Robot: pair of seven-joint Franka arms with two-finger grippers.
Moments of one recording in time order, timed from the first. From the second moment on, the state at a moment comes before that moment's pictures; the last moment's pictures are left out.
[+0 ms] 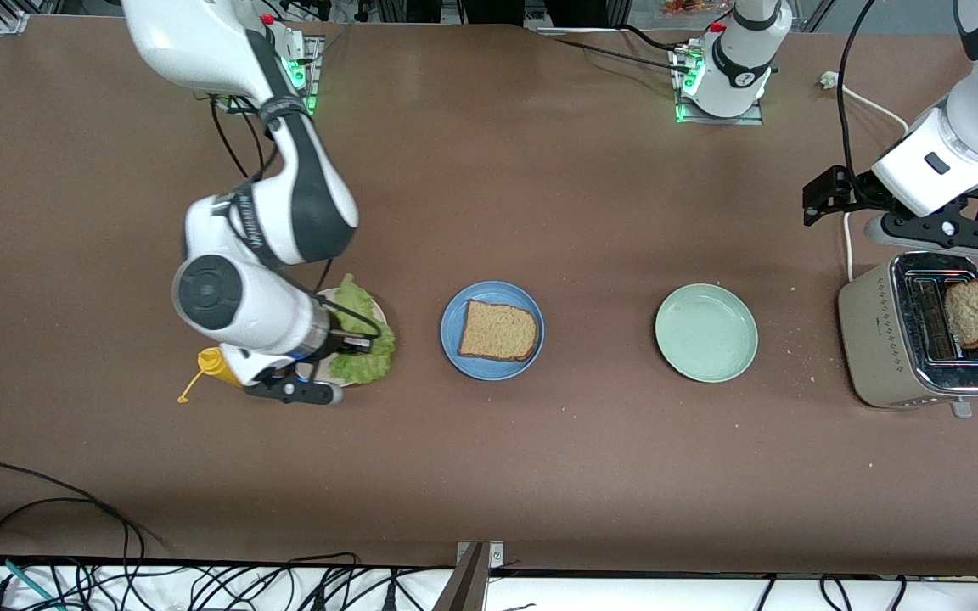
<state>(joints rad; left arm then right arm) 0.03 0.05 -0.17 -1.58 0.02 1.57 0.00 0.61 0.75 -0.32 -1.14 0.35 1.83 0.42</state>
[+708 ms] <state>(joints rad) 0.03 0.05 -0.17 -1.58 0.02 1.57 0.00 0.85 0.91 -0.37 -1.04 0.35 1.97 0.93</state>
